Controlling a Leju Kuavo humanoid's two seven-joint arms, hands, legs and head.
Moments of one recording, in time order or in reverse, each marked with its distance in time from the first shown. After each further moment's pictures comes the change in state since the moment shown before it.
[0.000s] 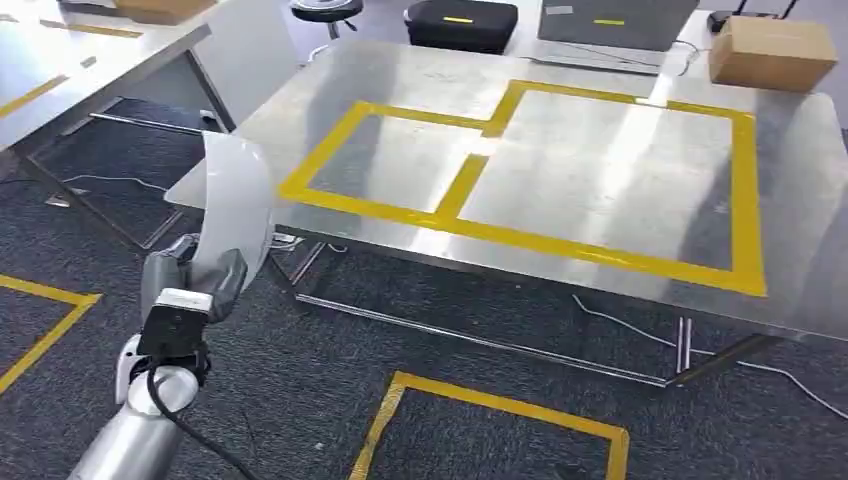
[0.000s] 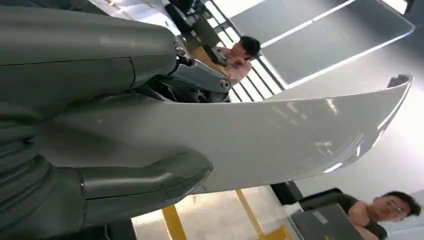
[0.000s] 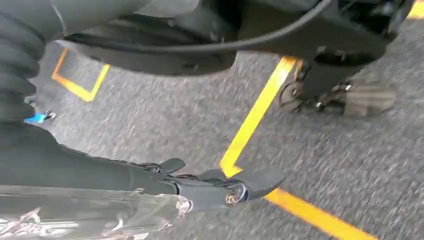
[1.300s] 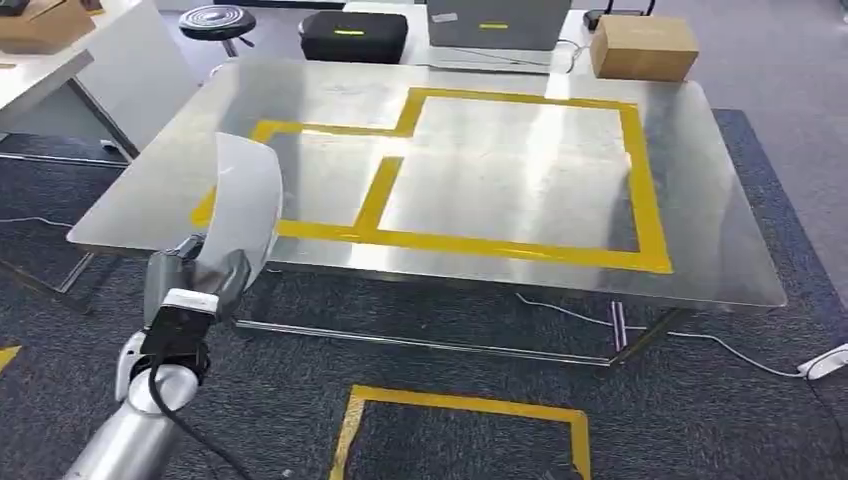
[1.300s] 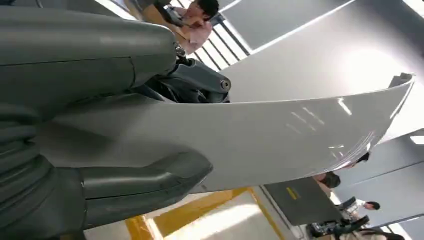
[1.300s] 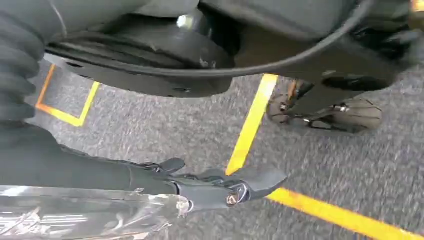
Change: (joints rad) left arm 0.000 -0.001 -0.001 0.004 -0.015 -0.007 -0.006; right arm 0.003 -0.002 0.004 0.000 0.016 -0.003 -0.016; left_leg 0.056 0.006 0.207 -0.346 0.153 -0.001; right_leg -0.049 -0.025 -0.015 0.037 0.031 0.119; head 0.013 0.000
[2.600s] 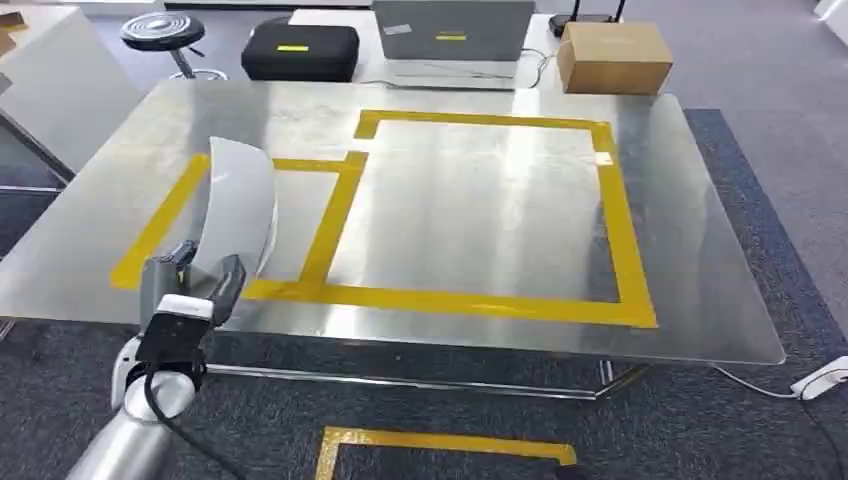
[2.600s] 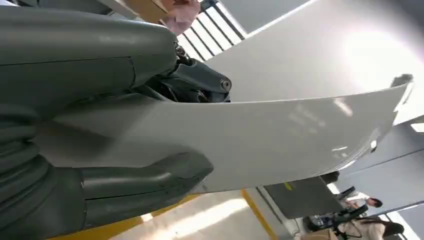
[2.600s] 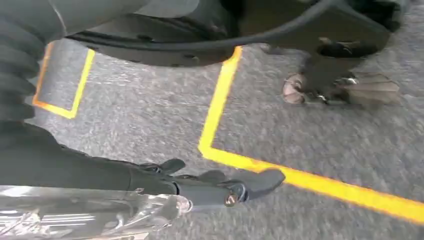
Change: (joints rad) left arm 0.004 0.000 0.000 -0.004 -0.002 0.005 0.000; right arm 0.002 0.002 0.008 0.001 0.009 -0.010 0.000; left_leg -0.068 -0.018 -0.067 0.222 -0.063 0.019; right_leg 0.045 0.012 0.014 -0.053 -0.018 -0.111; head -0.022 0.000
